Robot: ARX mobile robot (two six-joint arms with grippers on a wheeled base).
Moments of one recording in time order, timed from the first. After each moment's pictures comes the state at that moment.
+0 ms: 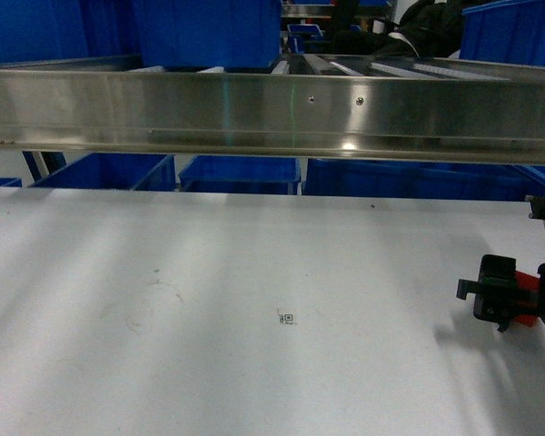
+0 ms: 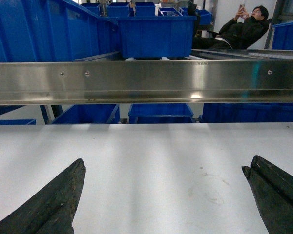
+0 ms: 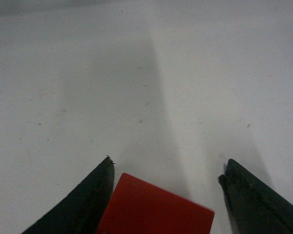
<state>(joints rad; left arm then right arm) 0.00 0.01 0.01 0.00 0.00 0.00 0.12 2.06 0.74 0.72 0.20 0.20</state>
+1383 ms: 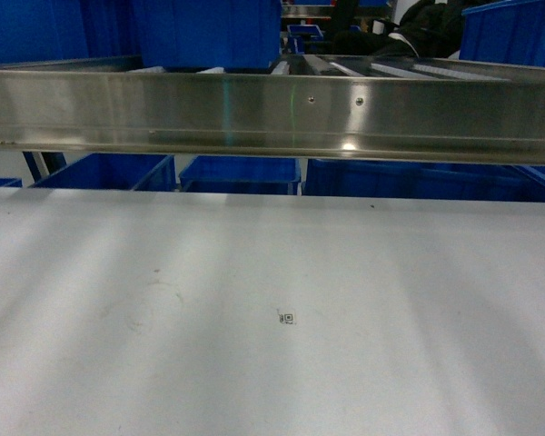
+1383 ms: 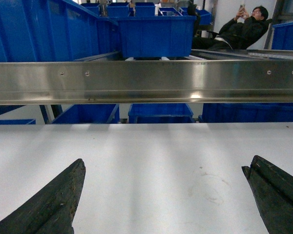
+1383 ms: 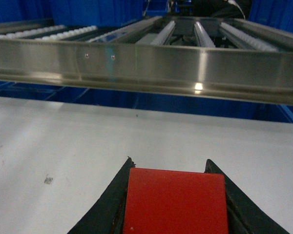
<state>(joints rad) 0.00 0.01 0.01 0.00 0.00 0.00 0.12 0.70 0.27 0.28 -0.02 0.02</state>
